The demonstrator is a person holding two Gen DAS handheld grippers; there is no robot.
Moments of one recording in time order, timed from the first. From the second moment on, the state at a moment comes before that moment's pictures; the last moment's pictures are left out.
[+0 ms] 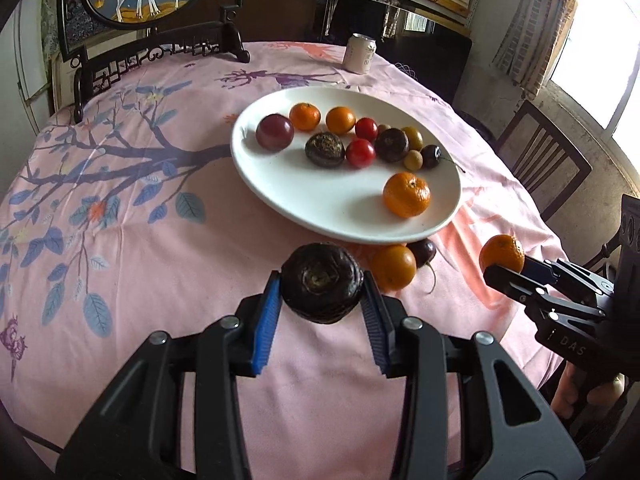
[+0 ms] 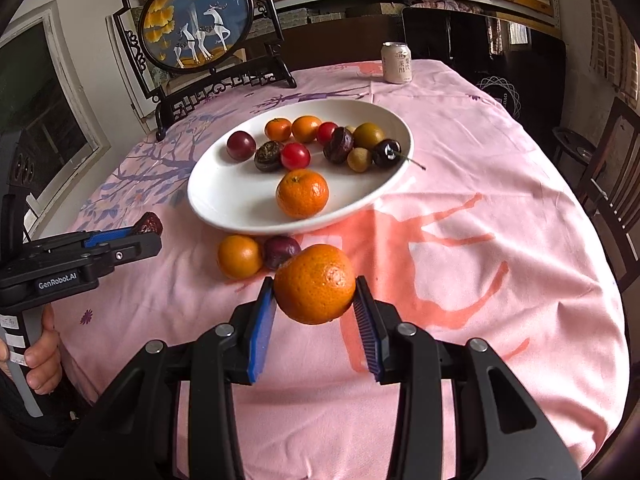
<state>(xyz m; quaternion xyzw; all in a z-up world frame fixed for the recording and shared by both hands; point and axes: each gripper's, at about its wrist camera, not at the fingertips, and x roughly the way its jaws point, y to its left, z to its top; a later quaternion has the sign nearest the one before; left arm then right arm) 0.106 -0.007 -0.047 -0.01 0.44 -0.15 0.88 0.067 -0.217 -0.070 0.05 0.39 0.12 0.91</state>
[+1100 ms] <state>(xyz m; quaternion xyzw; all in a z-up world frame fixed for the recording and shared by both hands) 0.199 -0.032 -0.028 0.03 0.43 -0.10 0.90 0.168 -0.215 -0.048 -0.04 0.39 0.08 0.92</state>
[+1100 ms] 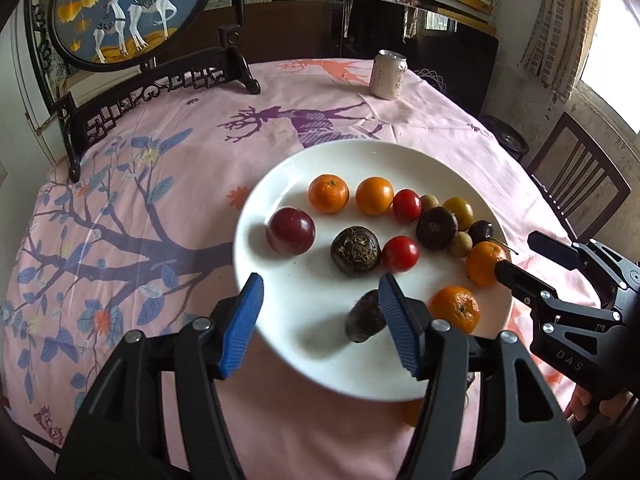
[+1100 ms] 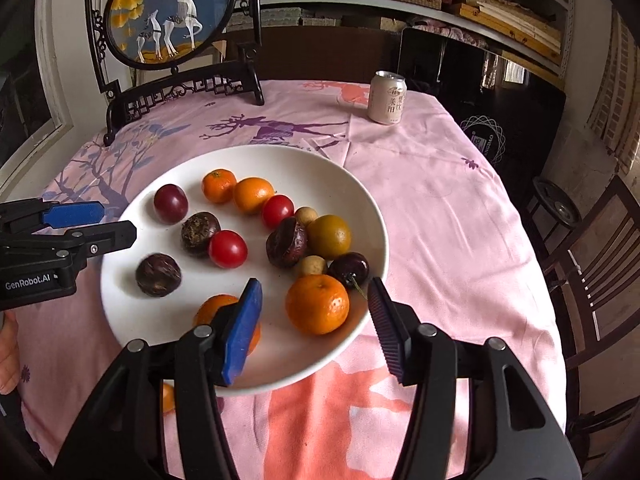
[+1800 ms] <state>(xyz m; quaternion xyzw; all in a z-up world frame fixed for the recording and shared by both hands) 0.089 -0.004 -0.050 0.01 0.43 -0.09 0.90 0.077 -0.177 -0.083 -0.04 0.42 0.11 0.90</state>
